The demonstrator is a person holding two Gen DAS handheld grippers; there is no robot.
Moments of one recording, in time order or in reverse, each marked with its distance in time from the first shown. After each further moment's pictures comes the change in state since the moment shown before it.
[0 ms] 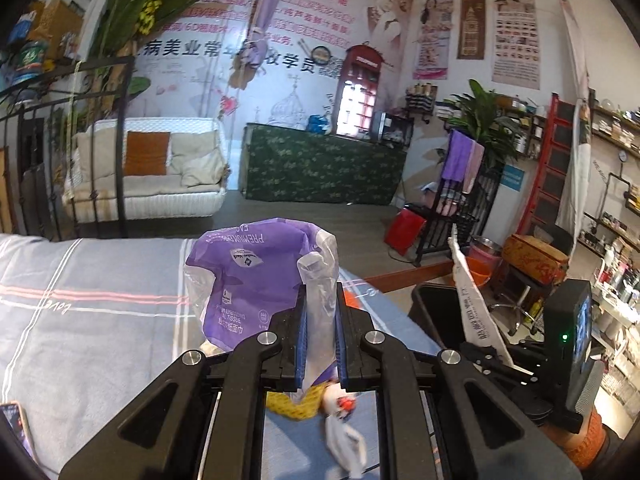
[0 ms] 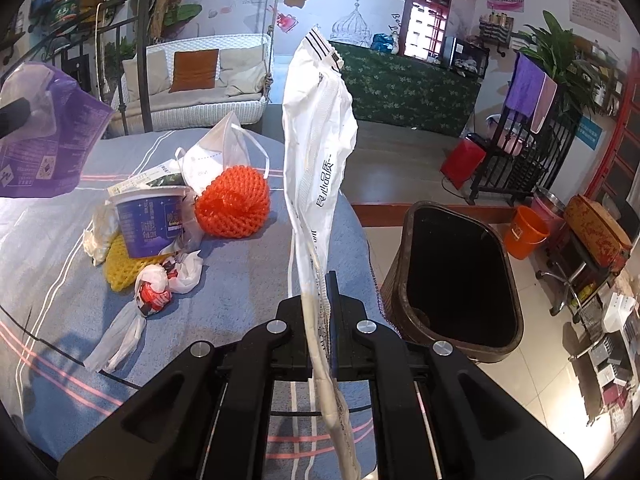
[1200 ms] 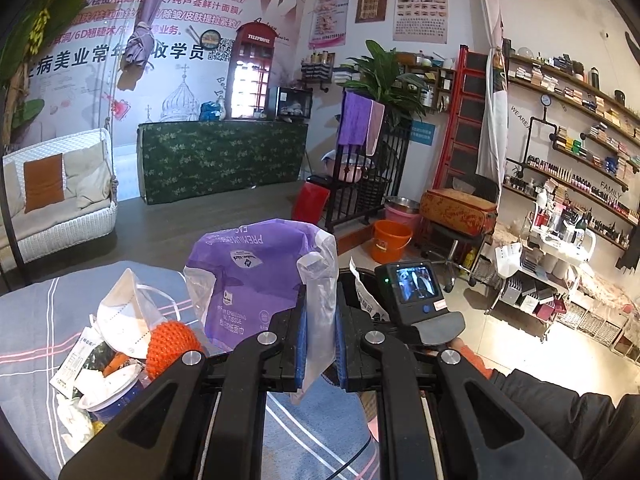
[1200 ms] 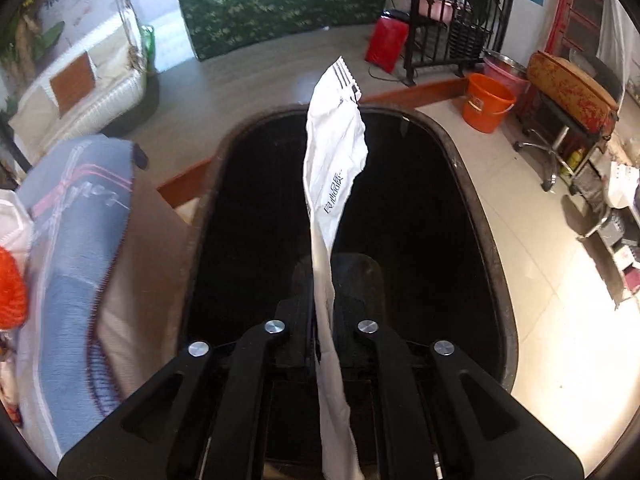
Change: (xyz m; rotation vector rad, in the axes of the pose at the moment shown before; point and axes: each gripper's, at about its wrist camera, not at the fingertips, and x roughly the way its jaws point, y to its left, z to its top) left arm 0.070 -0.122 0.007 0.177 0.080 -0.302; right arm 0.195 -0.200 -0.004 0.367 0.332 -0.121
